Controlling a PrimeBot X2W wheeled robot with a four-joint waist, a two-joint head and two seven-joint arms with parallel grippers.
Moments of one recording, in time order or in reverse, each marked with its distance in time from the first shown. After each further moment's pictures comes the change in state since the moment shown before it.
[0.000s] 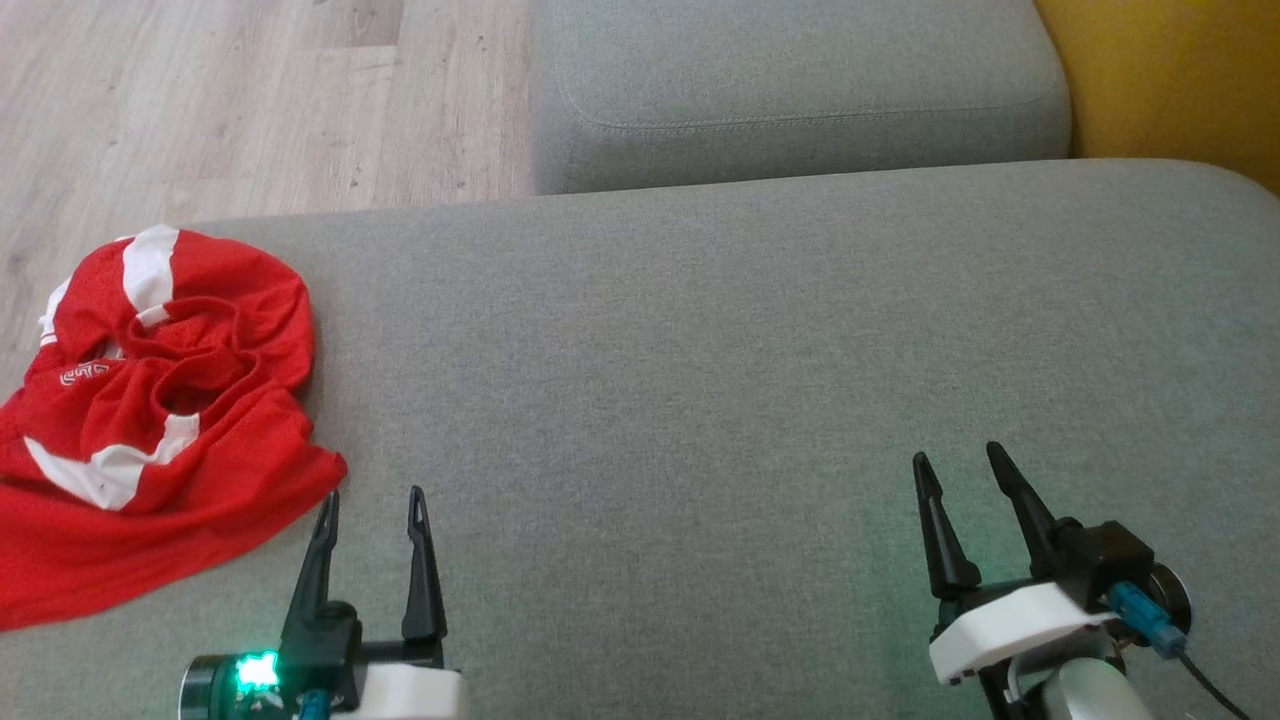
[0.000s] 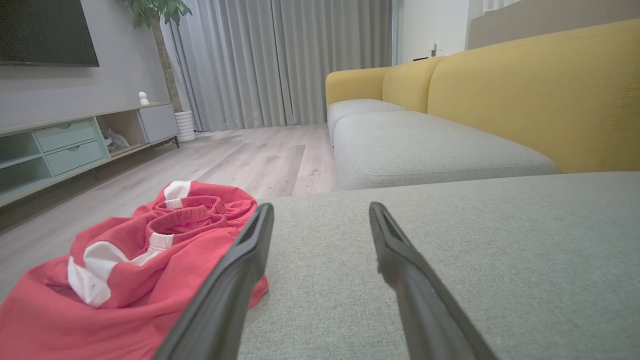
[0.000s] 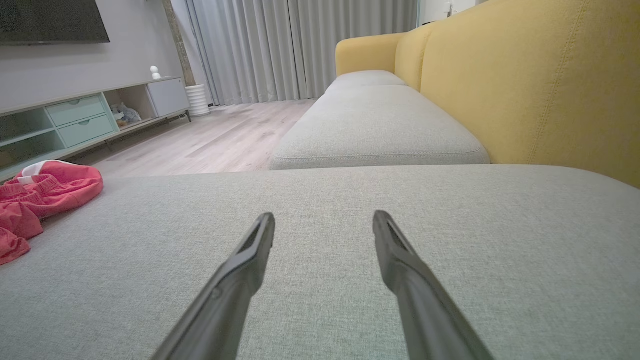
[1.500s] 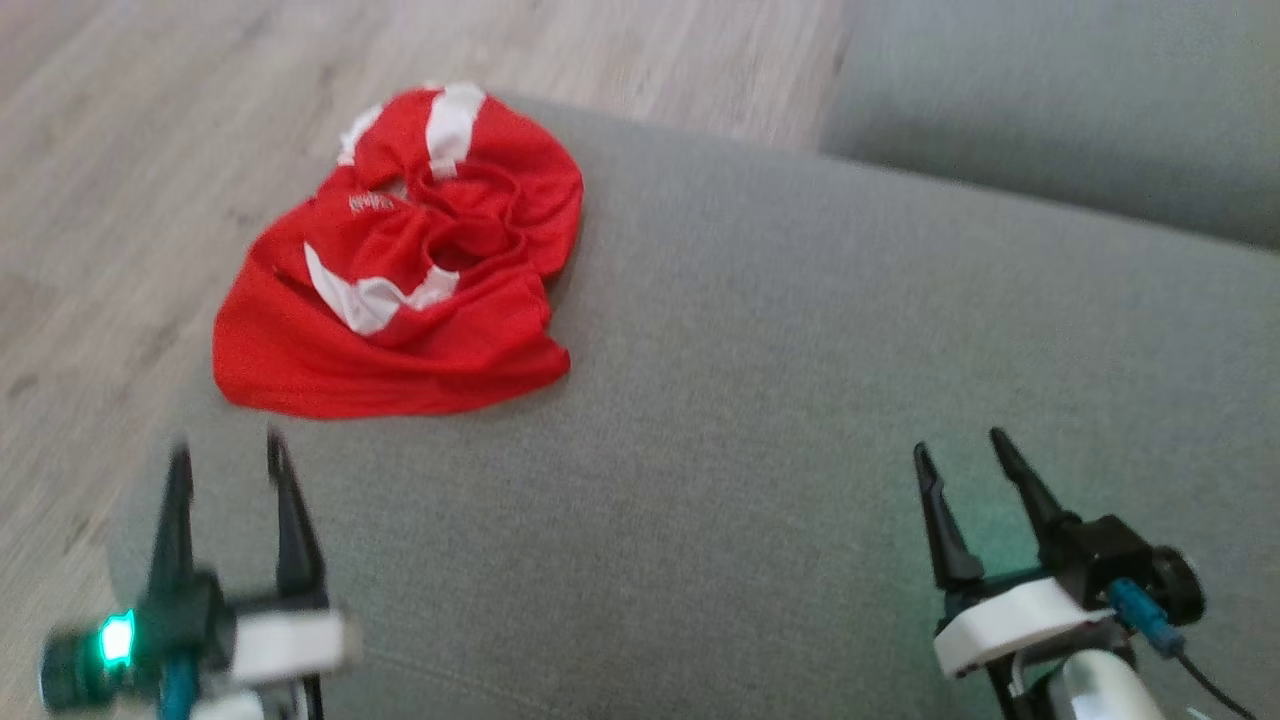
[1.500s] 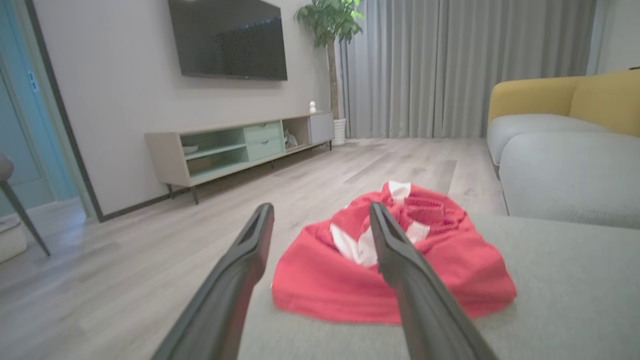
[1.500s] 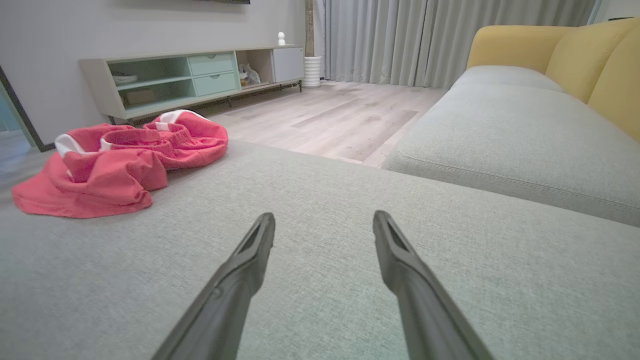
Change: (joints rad) left arm -0.015 0.018 0.203 -0.094 0.011 -0.038 0.000; right arm 0.007 -0.001 -0.008 -0.046 -0.072 0.000 0.000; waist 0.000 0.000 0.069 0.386
